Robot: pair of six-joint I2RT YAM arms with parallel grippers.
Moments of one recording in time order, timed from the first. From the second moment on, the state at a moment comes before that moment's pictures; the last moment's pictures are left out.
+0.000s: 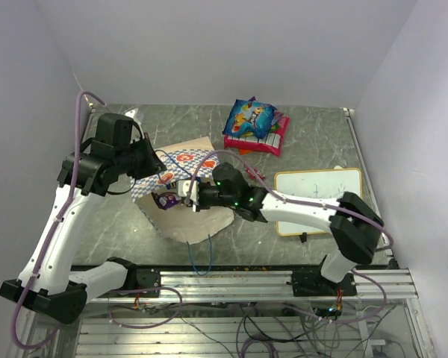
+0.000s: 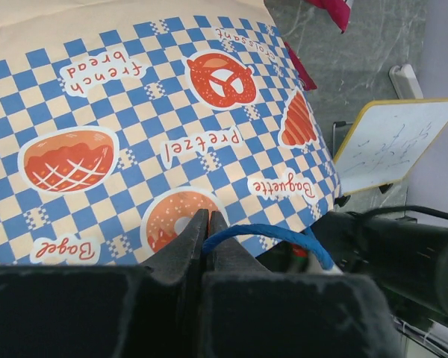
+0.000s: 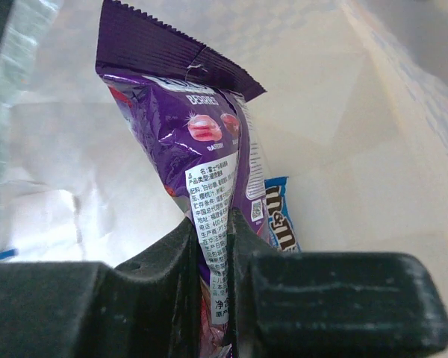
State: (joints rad) left arm -0.35 1.11 1.46 -1.06 0.12 -0.59; right arm 1.02 1.69 1.07 0.27 -0.36 -0.63
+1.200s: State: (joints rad) left arm -0.23 1.31 1.76 -1.05 -0.12 -0.49; right arm 0.81 1.27 1.40 -0.28 -0.02 -0.44
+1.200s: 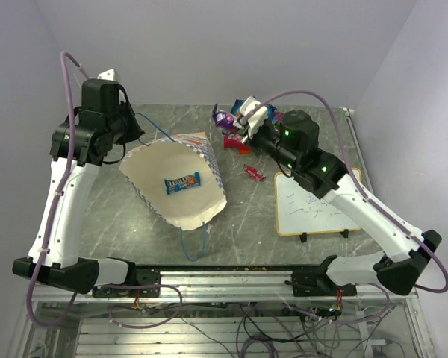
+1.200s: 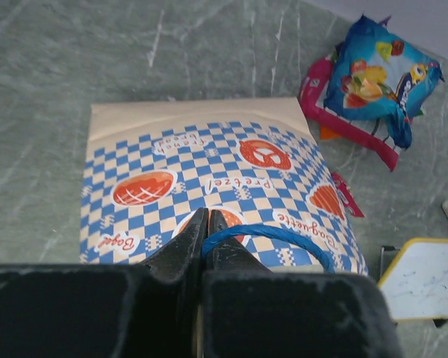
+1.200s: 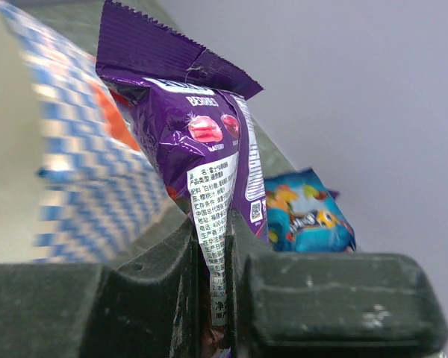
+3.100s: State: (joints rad) left arm -0.22 0.98 1.38 -0.90 0.43 -0.48; right arm 0.68 1.85 1.20 -0.10 -0.04 -0.57
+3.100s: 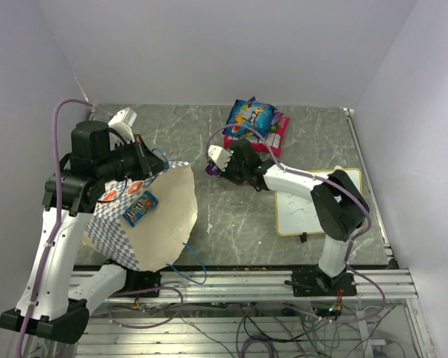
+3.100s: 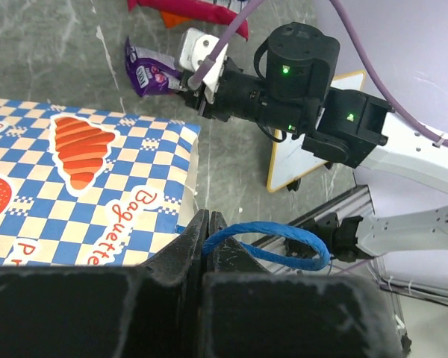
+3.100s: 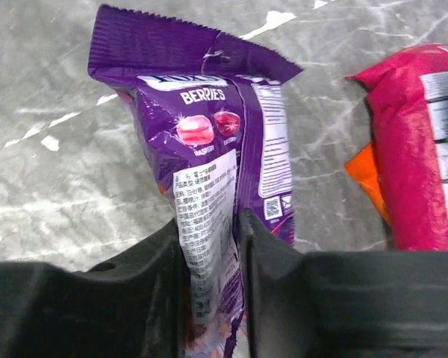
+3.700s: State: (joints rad) left arm -0.22 1.01 1.47 -0.98 0.35 -0.43; right arm 0.73 1.46 1.13 -0.09 -0.16 -0.43
